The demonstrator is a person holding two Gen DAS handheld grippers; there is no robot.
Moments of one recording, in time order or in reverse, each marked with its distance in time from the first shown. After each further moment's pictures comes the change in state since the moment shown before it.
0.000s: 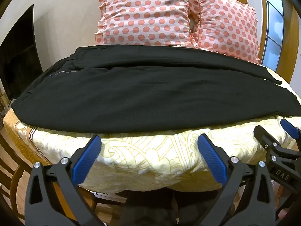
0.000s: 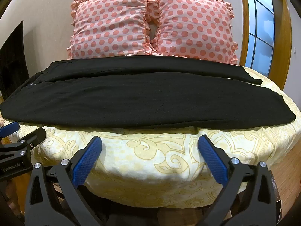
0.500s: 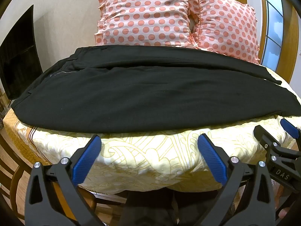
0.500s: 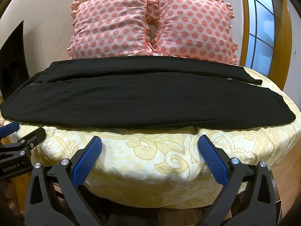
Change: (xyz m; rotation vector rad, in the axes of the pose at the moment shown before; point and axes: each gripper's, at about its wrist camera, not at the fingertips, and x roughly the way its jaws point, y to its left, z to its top) left arm 0.000 0.000 0.000 0.002 -0.007 0.002; right arm 0.000 0.001 0.000 0.000 0.000 -0.001
